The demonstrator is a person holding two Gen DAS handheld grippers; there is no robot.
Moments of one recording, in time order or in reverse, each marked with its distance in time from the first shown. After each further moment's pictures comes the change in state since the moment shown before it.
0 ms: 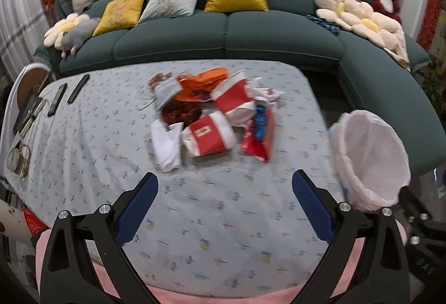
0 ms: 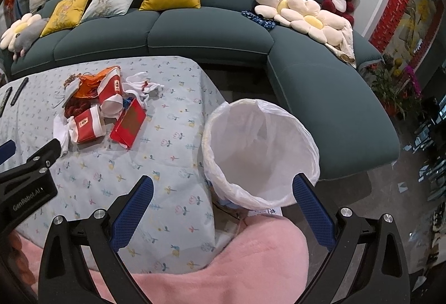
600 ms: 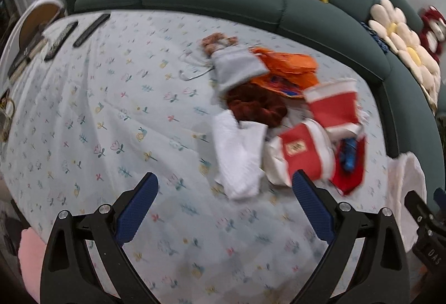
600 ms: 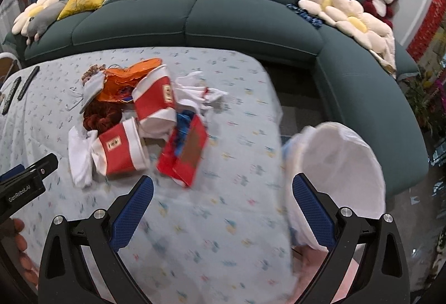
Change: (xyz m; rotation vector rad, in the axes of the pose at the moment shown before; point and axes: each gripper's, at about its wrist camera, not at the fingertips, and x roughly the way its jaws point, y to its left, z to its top) left arm 0.118 0.136 0.028 -0.264 0.178 -0.007; right arm 0.086 0.127 0.064 -0.073 0.072 0.111
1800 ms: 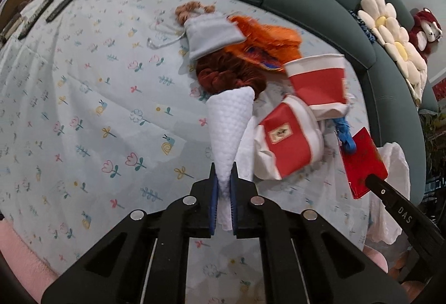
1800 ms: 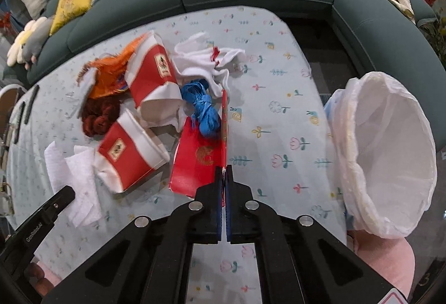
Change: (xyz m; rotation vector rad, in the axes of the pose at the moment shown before) left arm 0.011 -0.018 -0.020 0.005 0.079 -0.127; right arm 0.050 -0.008 -0.009 0.187 0.160 0.159
